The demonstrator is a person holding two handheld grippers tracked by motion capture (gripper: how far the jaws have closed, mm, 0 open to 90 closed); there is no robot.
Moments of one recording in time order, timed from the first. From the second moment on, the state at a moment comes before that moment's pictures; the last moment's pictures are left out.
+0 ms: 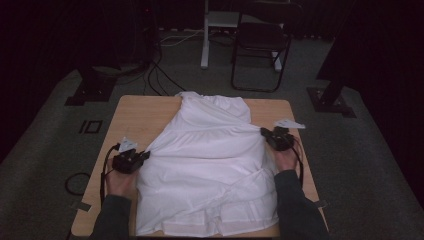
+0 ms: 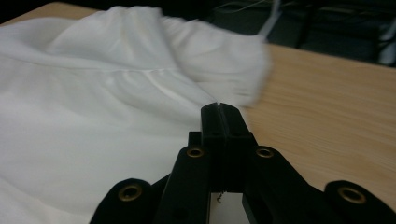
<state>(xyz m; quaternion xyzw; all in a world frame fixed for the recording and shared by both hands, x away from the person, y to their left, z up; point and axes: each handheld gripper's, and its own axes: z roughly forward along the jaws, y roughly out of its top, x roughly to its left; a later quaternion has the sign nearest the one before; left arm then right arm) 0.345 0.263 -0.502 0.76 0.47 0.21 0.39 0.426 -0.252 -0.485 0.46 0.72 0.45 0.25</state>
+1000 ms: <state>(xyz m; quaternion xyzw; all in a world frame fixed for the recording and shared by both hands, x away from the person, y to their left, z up) 0.273 0.235 -0.537 0.83 0.42 0.14 0.33 0.327 -0.276 -0.554 0.50 0.79 0.32 0.15</state>
